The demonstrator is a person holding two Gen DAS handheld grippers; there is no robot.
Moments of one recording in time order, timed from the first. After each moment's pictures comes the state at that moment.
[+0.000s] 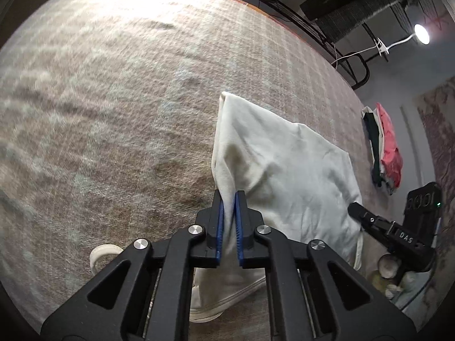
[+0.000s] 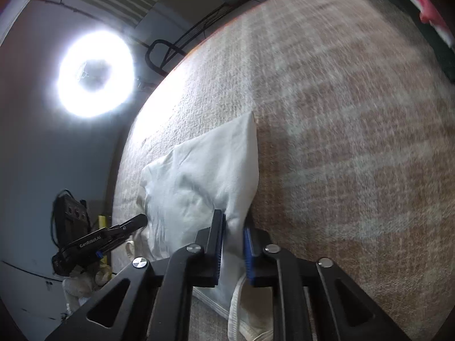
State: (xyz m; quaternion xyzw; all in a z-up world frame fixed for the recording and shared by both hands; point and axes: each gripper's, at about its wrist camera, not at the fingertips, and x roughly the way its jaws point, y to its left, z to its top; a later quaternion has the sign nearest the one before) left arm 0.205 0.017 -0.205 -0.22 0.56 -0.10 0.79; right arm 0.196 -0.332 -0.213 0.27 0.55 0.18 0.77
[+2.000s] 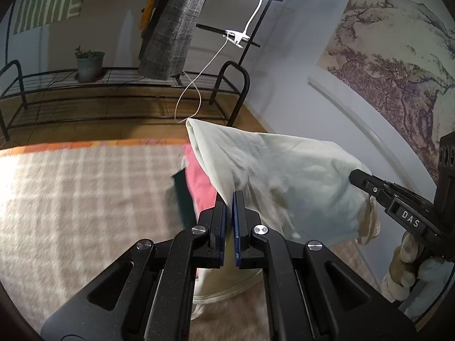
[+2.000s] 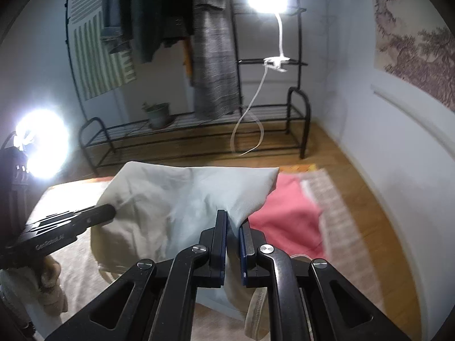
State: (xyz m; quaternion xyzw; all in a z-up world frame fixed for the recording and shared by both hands) left arm 0.320 -0.391 -0.069 -0.08 0.38 -0.29 0.87; right arm 0.230 -0.603 -0.023 0.04 0.35 -0.03 0.94
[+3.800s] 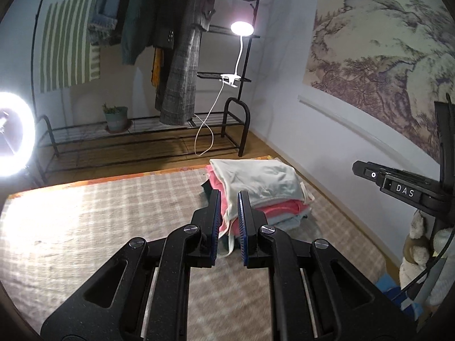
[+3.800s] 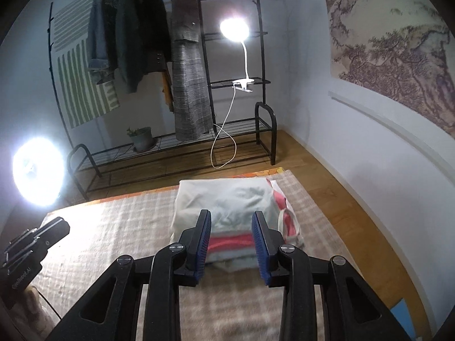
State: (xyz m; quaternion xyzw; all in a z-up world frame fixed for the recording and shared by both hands) left arm 0.148 -0.299 0.033 -0.01 0.28 -0.27 0.92; right arm 0.114 -0.554 0.055 0.07 0.32 -0.11 0.94
